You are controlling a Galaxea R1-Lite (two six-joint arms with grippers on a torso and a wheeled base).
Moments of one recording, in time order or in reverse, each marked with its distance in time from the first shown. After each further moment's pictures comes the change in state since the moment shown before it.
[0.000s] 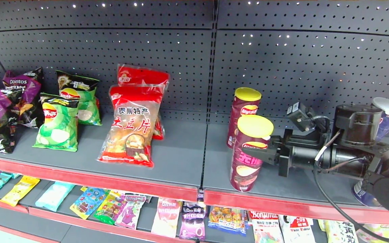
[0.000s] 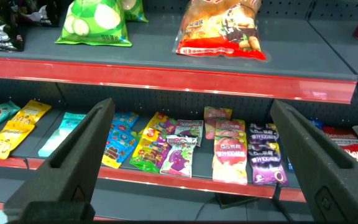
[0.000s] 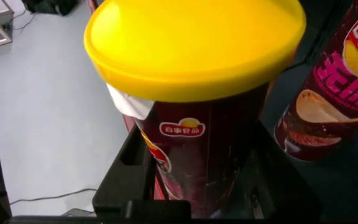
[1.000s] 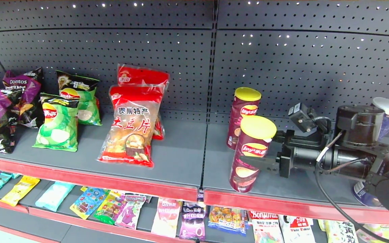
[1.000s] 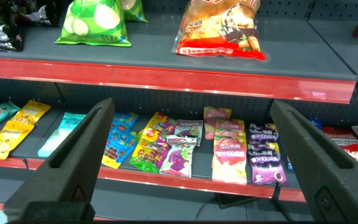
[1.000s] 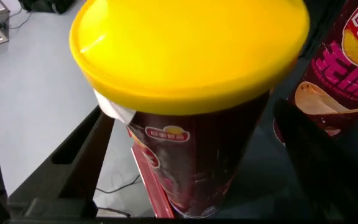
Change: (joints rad) left arm 0.000 0.000 0.000 0.000 0.000 0.000; right arm -0.006 -0.012 0.010 0.004 -0.012 -0.001
